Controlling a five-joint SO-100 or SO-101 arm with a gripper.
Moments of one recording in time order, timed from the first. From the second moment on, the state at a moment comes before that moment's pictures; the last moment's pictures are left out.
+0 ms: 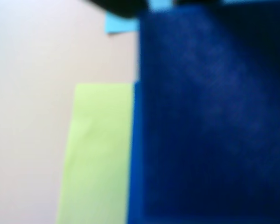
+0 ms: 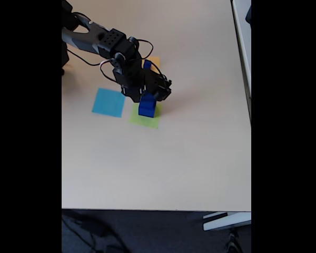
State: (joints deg) arm 33.9 63.5 54.9 83.6 61.5
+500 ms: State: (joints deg) arm 33.0 63.6 58.8 83.6 62.3
